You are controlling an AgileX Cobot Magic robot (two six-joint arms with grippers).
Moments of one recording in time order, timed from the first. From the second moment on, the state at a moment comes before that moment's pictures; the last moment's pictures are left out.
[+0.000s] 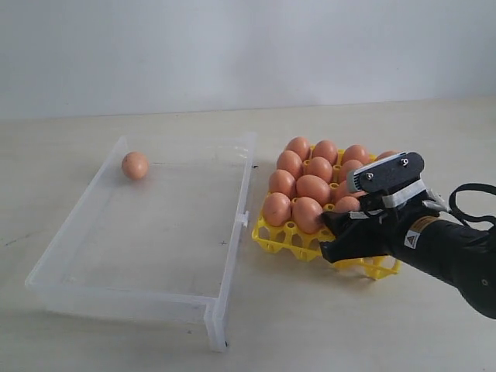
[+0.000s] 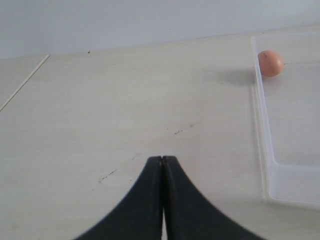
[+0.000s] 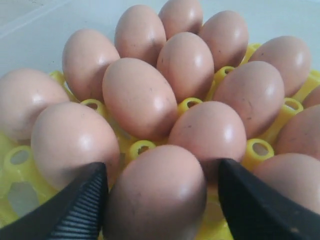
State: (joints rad) left arm 0.08 0.01 0.00 0.08 0.38 0.03; right arm 0.37 1.88 -0.48 -0.03 -0.76 -0.06
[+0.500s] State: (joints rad) left arm 0.08 0.01 0.00 0.08 0.38 0.03; right arm 0.37 1.68 -0.48 -0.04 -0.69 0.06
